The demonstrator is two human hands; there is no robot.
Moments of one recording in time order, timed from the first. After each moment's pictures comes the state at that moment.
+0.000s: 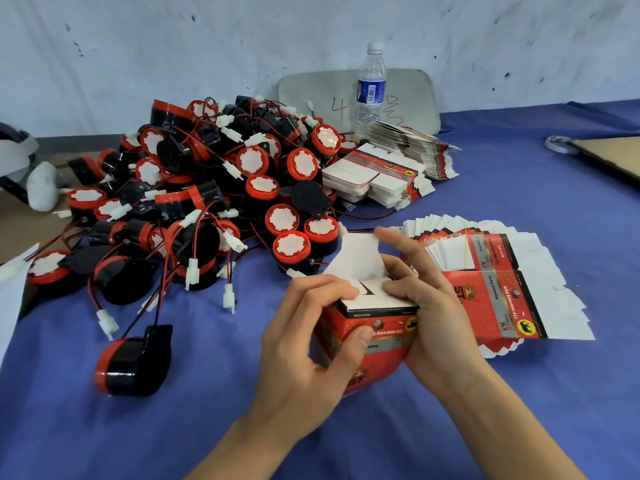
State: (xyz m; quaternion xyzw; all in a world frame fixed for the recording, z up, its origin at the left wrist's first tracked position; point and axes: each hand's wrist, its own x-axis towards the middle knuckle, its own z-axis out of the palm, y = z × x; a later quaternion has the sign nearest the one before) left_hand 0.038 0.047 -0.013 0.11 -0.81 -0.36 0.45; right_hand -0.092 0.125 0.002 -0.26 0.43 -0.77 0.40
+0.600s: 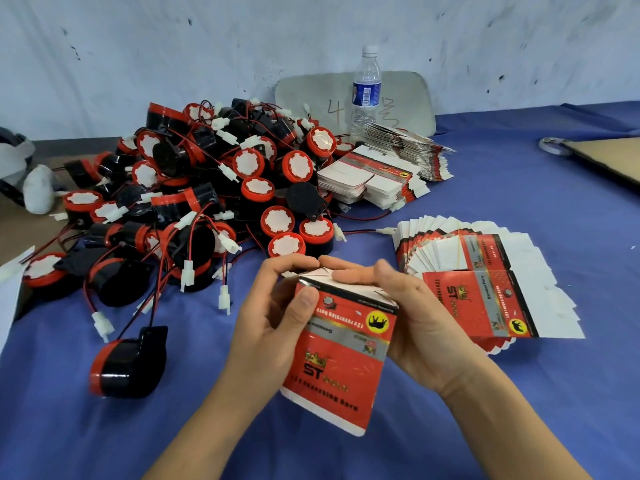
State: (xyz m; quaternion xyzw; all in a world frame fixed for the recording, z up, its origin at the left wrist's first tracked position) left_hand 0.041 0.026 -0.003 0.12 -0.69 -0.61 0.37; right_hand -0.093 0.129 0.010 -0.32 0.40 -0.69 0.52
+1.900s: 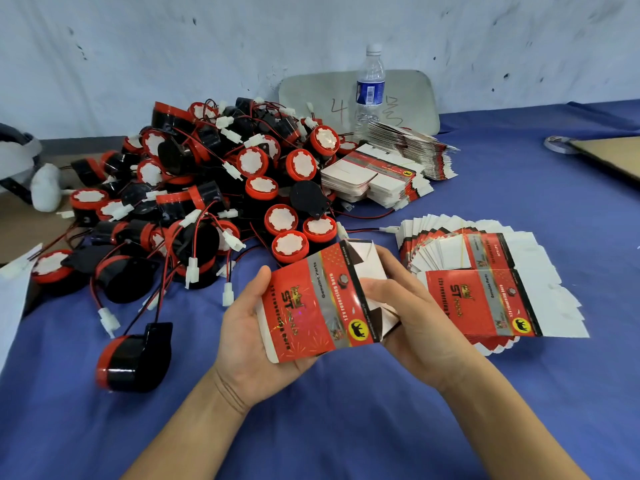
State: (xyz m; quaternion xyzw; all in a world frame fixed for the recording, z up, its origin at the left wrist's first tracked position) left_hand 0.041 0.005 -0.016 0.15 -0.25 -0.95 0.14; right_hand -0.092 0.125 0.004 -0.30 0.41 -0.70 0.50
